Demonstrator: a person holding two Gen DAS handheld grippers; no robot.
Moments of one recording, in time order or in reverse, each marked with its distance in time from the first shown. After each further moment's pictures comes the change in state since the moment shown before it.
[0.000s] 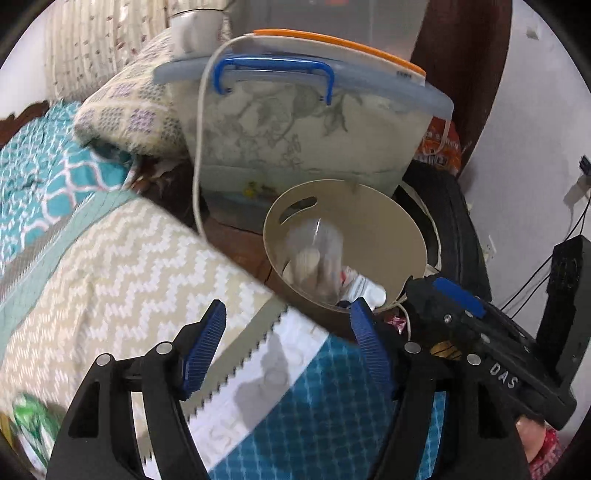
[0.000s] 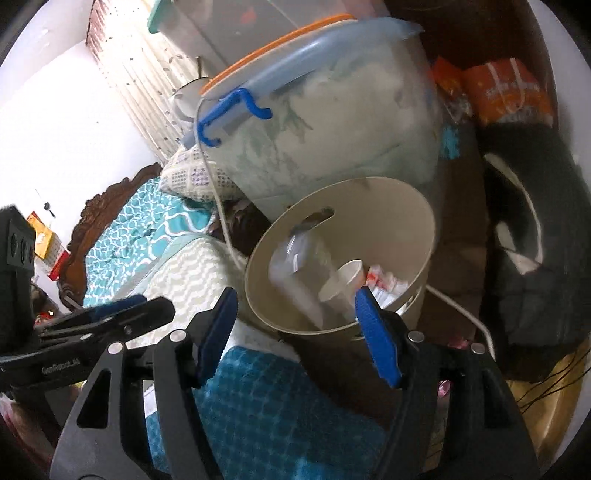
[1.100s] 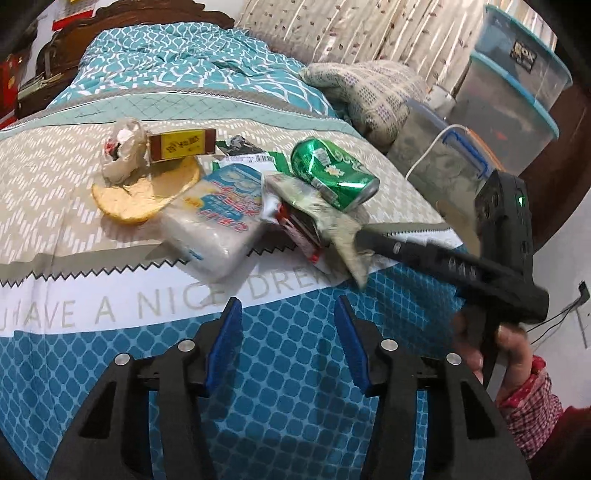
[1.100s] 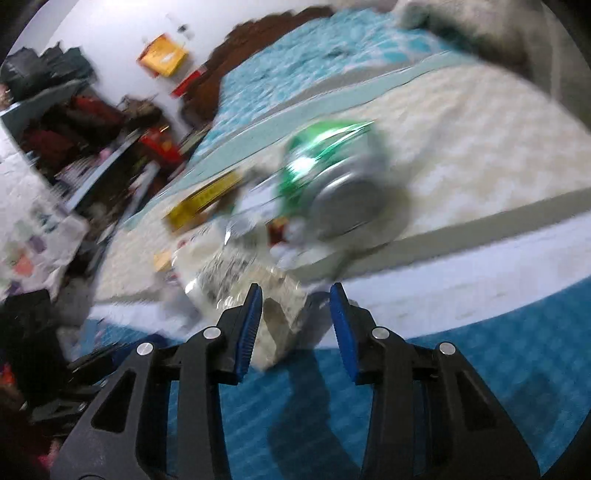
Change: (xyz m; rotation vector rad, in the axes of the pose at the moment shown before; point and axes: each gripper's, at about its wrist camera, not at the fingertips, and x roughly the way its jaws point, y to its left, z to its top) left arm -0.214 0.185 -0.308 -0.605 -0.138 0.129; right arm 0.054 0.282 -0.194 -0.439 0.602 0.502
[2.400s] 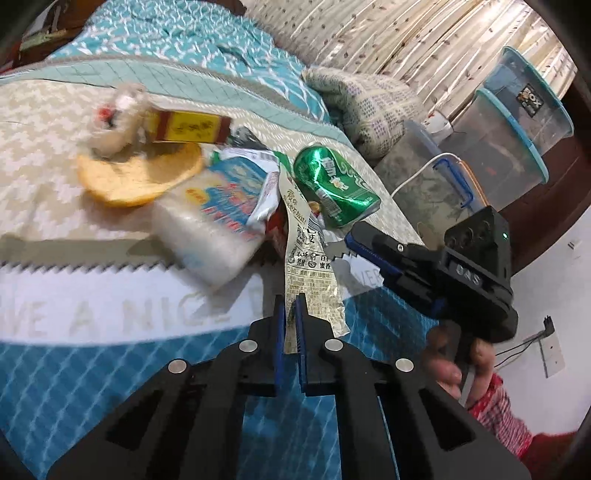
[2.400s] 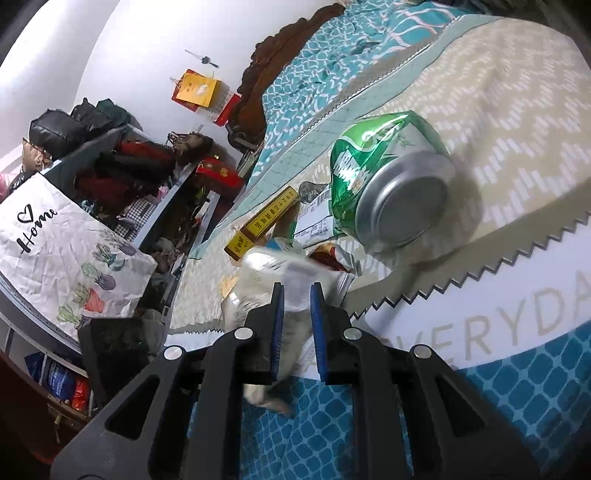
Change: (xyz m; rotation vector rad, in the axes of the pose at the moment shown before) left arm 0.013 0.030 0.006 -0.129 0.006 -0.150; right arm 0.014 -0.025 0.012 0.164 -0.071 0.282
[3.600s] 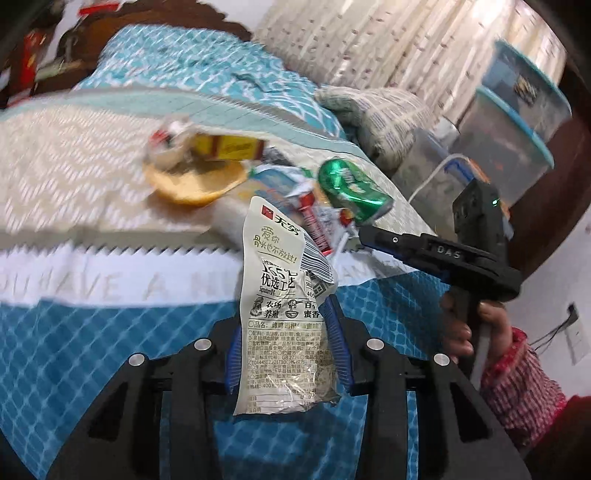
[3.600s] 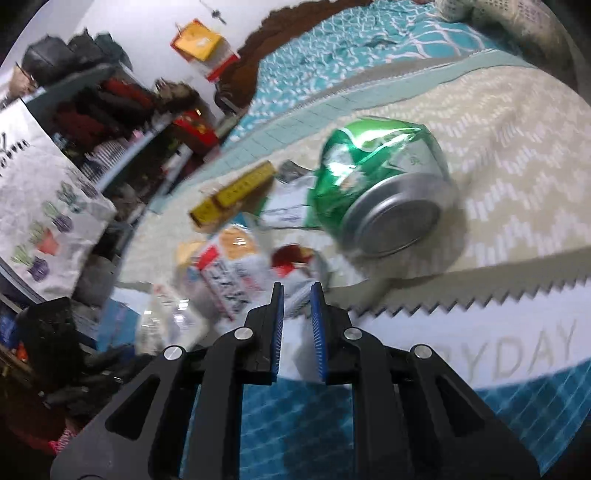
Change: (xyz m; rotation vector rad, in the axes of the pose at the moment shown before) left arm -0.033 0.009 -0.020 0.031 -0.073 0.108; right arm 0.026 0.008 0.020 -0.222 0.140 -0.213
